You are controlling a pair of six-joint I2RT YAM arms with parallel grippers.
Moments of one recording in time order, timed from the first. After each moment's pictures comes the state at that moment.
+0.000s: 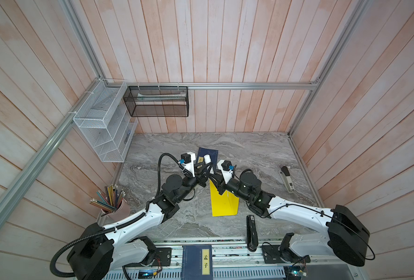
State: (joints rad) left arm -0.71 1.16 0.61 0.67 0.06 -0.42; right arm 0.90 1.31 0.69 0.55 -0.09 0.10
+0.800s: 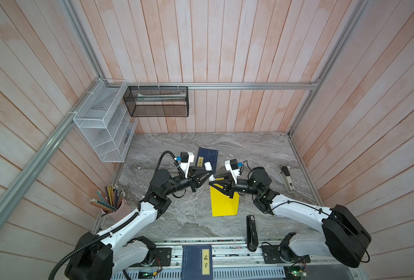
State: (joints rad) left arm -0.52 1.11 0.61 0.65 0.70 -0.49; right arm 0.72 1.32 0.62 0.77 -0.76 0.42
